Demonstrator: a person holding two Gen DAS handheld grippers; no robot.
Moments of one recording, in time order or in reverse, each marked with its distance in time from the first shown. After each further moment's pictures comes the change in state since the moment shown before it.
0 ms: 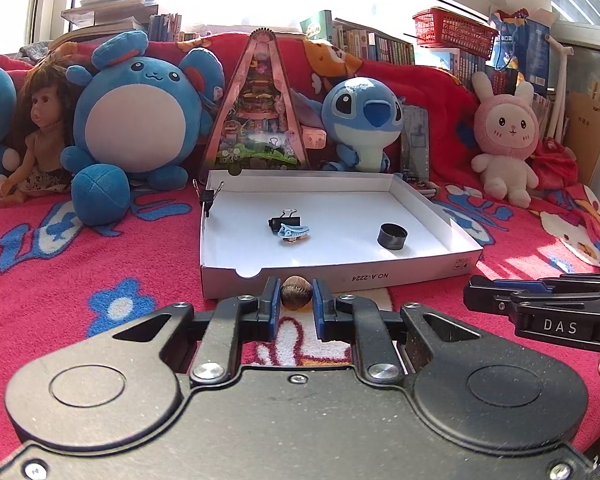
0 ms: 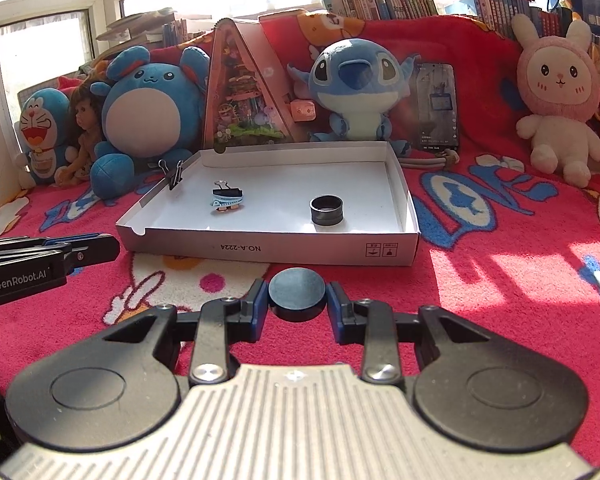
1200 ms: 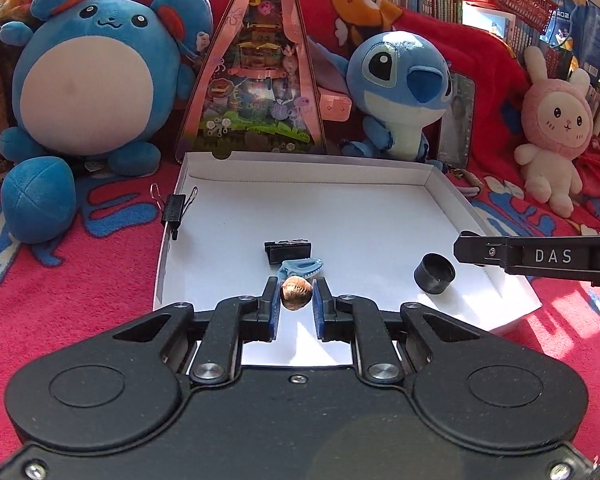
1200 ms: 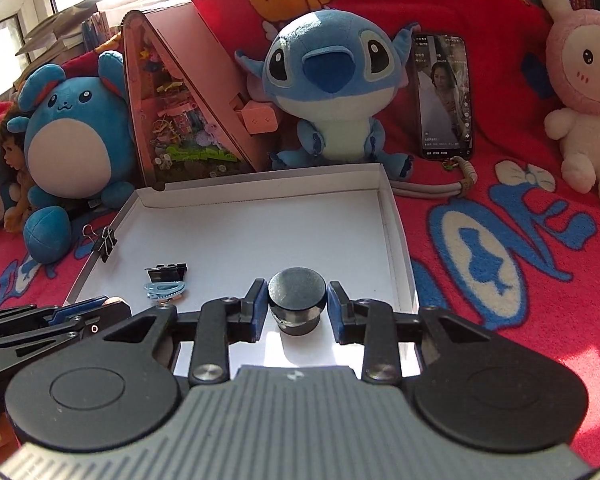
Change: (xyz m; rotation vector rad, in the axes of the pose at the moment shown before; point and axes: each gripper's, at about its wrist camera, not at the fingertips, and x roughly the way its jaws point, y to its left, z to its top) left arm 0.133 0.006 0.063 -0.064 0.200 0.016; right arm 0.114 -0.029 0.102 0.082 0.175 -0.031
